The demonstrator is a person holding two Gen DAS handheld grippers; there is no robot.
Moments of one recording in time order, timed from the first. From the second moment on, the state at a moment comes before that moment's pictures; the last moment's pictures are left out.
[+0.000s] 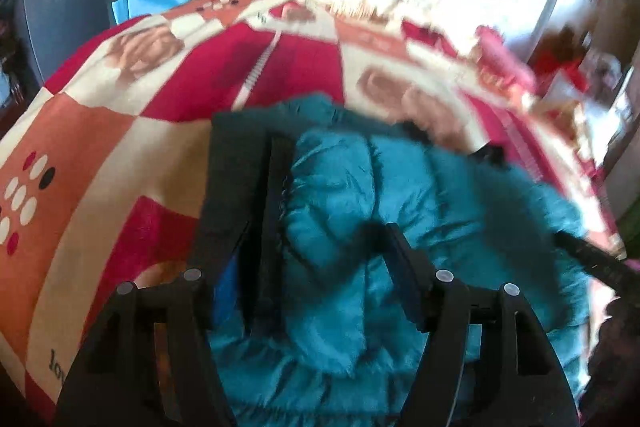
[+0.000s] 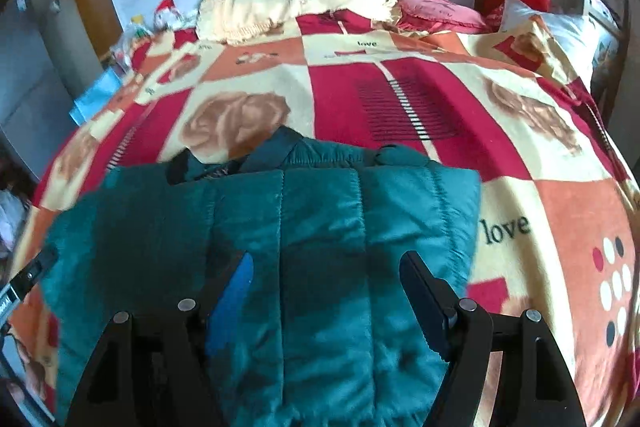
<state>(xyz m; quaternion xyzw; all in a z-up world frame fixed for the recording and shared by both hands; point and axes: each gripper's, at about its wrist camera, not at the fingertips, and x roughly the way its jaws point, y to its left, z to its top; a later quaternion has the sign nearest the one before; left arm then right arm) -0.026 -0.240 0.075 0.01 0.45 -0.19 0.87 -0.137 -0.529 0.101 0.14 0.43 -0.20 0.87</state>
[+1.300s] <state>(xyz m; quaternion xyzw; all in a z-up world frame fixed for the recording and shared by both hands) -0.026 -0.247 0.047 0.03 0.42 -0.20 0.88 -0.204 -0.544 0.054 0.15 0.45 -0.25 0.85</state>
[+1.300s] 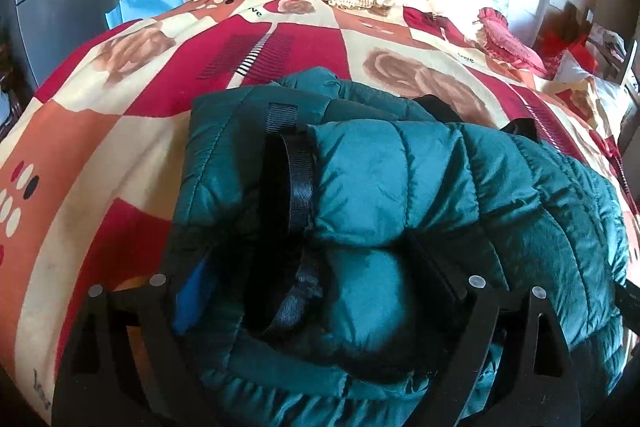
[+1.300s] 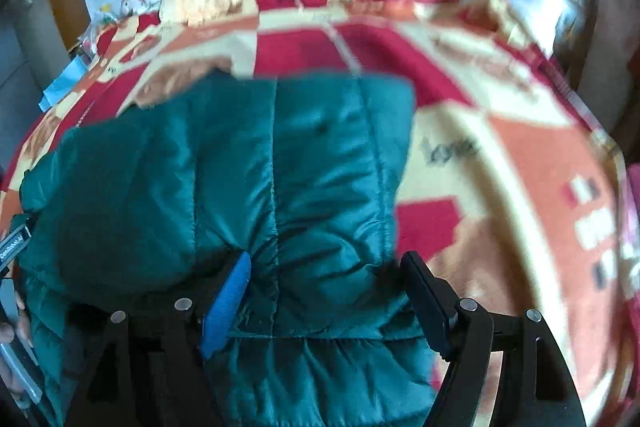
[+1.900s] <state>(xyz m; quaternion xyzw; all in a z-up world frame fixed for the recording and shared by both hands) -0.144 -0.141 0.102 0.05 0.41 -0.21 0.89 -0.328 -0.509 0.094 0.19 0.44 -0.23 0.85</state>
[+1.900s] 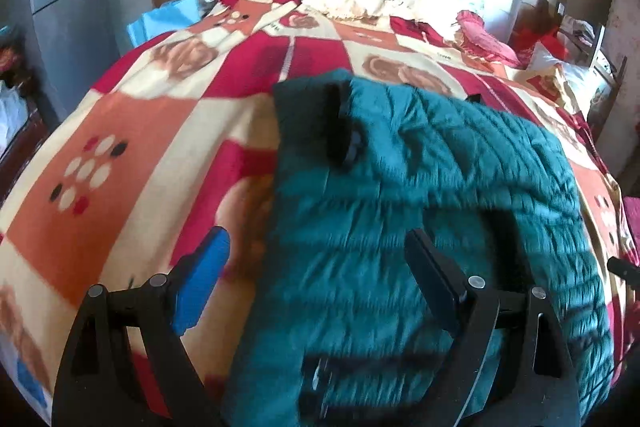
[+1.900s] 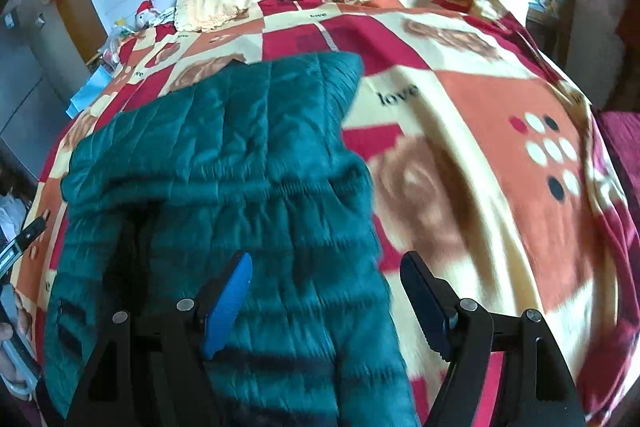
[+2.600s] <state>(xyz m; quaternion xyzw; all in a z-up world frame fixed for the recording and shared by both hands) -0.256 -0.071 0.101 0.04 0.40 -0.19 0.90 -0.440 -0.423 0.109 0.11 0.46 -0.17 0.87</state>
